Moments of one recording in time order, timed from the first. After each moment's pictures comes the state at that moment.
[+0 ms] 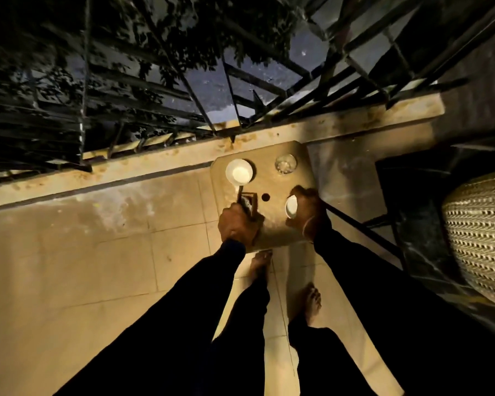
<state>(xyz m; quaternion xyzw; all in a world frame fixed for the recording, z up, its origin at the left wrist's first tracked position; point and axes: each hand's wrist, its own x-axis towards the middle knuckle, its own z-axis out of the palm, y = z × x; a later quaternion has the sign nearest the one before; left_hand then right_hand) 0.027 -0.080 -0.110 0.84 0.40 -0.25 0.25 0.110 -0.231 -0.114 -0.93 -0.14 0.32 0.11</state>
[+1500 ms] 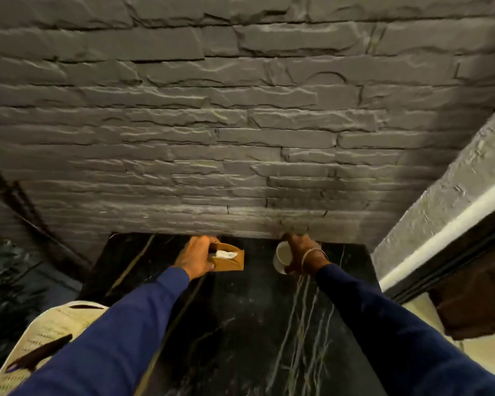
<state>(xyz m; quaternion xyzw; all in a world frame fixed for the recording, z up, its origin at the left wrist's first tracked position) 0.124 -0.801 0.194 0.86 -0.46 -0.20 0.12 -0.100 -0.962 0.218 -0.89 0.40 0.13 0.20</state>
